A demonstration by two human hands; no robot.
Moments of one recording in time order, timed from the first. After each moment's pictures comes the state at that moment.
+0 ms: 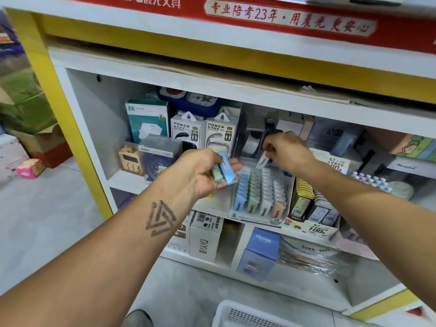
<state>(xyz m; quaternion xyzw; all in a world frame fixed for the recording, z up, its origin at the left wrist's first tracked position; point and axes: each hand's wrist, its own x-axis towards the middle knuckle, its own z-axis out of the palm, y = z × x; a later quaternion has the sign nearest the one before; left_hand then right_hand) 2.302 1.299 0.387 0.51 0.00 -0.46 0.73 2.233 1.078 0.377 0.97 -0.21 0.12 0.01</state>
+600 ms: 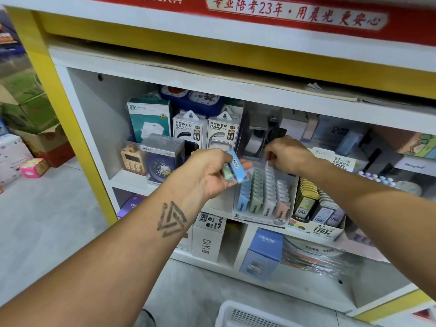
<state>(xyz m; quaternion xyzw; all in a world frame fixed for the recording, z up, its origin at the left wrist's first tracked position) 2.295 1.292 0.390 0.50 -0.01 -0.46 0.73 2.242 1.073 0.372 0.98 -0.20 0.01 0.05</state>
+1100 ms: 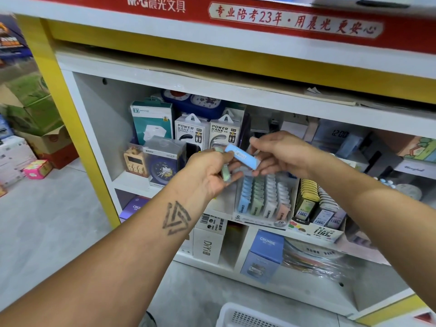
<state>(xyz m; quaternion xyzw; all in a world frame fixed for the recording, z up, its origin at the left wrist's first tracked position) 2.299 1.286 0.386 0.51 0.00 -0.42 0.75 2.231 1.116 0.401 0.78 -0.24 0.02 -0.58</state>
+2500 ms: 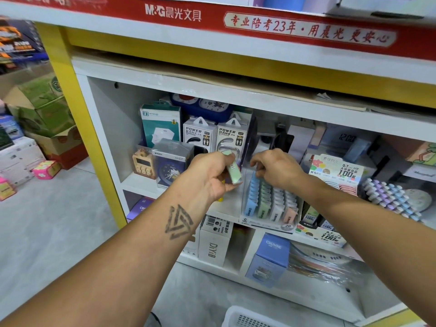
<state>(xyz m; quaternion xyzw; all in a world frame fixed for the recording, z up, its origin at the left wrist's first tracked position) 2.302 1.300 0.391 0.54 0.03 -0.41 0.73 2.251 1.115 0.355 0.98 -0.16 0.07 -0.03</state>
